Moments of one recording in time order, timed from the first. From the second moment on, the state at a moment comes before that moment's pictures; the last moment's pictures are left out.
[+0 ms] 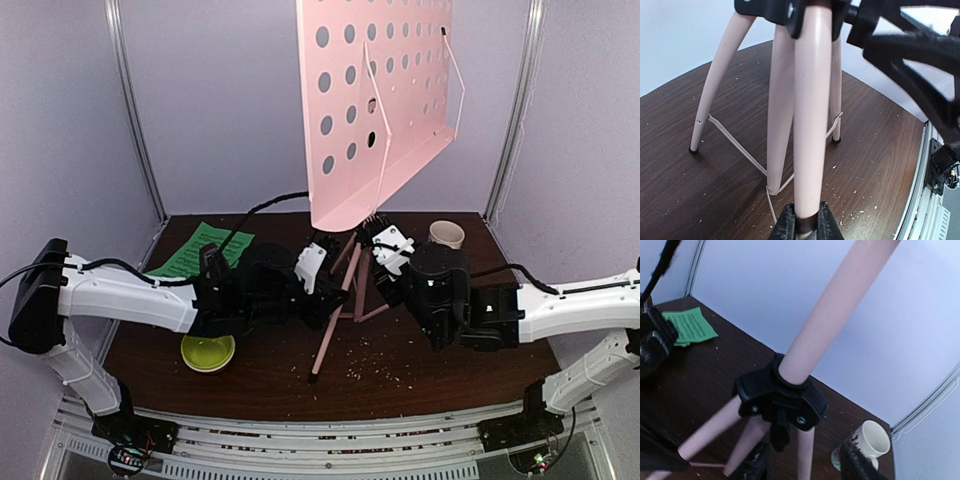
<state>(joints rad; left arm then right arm) -1.11 1.60 0.99 0.24 -0.09 -0.27 1.20 1.32 0.90 0.17 0.96 -0.29</state>
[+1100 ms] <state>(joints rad) -1.10 1.50 0.96 0.24 -0.15 -0.32 0.89 1.10 0.64 0.39 0.18 1.22</state>
